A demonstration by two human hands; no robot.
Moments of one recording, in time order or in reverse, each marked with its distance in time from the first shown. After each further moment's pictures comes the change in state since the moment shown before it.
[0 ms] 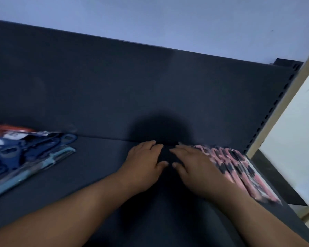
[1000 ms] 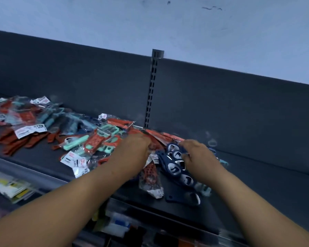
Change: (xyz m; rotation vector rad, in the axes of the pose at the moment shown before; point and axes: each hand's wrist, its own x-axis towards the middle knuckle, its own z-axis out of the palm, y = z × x) left_hand -0.247 -0.354 -0.213 0.230 0.308 -0.191; right_hand 0.116 -0.417 0.063 0.068 0.013 -0.102
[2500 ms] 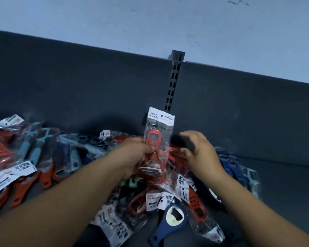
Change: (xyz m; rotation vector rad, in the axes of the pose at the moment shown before) left_hand 0.075 -0.123 -0.009 -1.462 -0.463 -0.661; right_hand 0.097 -0.078 0.044 0.294 0.400 0.096
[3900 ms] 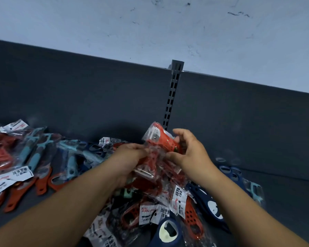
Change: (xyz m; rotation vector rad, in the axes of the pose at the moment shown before) left_hand 0.003 0.001 0.005 -0.005 0.128 0.060; right_hand 0.021 -0.033 -0.014 0.409 -0.172 0.171
